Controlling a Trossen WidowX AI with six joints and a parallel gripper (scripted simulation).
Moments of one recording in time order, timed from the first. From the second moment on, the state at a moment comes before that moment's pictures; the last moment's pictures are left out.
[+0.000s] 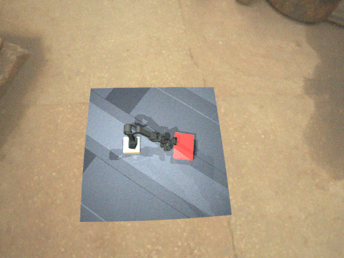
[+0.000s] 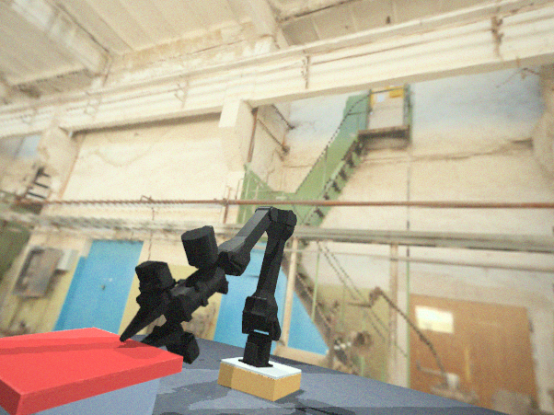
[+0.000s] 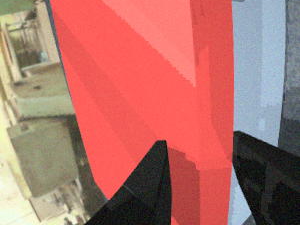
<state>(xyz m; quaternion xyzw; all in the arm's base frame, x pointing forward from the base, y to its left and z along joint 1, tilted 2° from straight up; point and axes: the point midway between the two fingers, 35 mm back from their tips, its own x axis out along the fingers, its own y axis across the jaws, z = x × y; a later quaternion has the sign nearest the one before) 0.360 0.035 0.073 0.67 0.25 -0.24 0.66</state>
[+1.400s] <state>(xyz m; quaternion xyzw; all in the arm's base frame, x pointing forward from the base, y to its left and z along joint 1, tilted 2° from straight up) 0.362 0.035 0.088 0.67 0.26 -0.24 0.66</state>
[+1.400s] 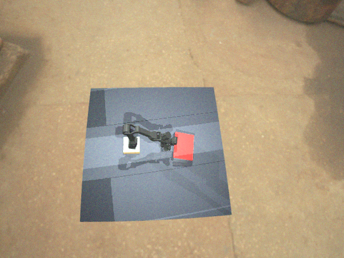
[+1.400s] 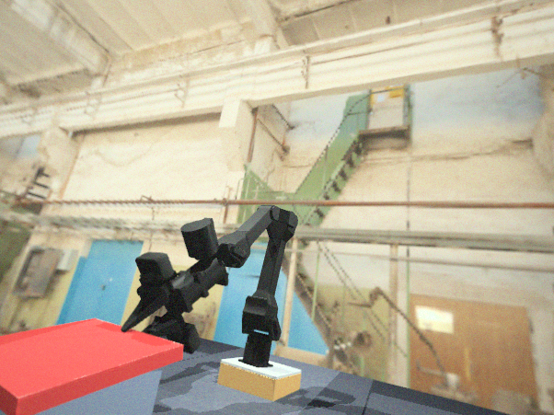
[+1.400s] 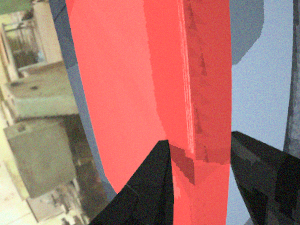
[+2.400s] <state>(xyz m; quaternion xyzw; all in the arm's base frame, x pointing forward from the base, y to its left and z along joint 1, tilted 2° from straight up) 0.378 0.034 0.128 0.67 0.26 -0.24 0.66</state>
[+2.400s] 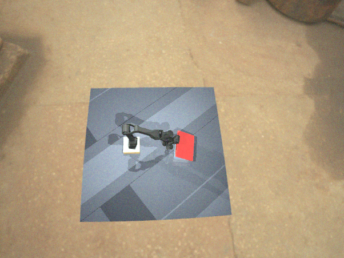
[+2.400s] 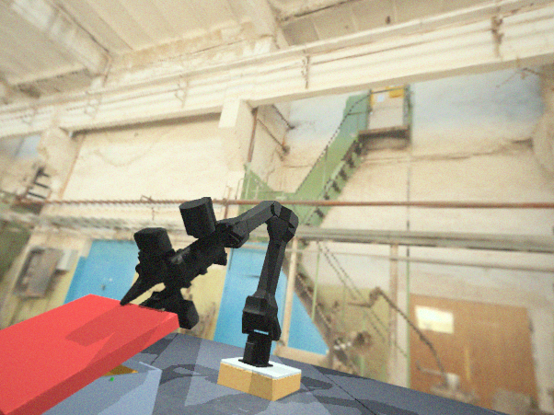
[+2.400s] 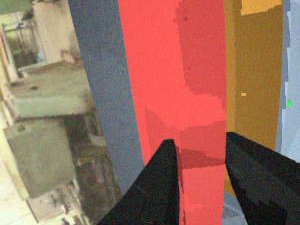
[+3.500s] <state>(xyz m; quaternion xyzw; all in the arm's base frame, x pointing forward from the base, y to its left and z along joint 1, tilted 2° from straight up) 0.403 0.033 0.170 0.67 0.26 -0.24 0.66</state>
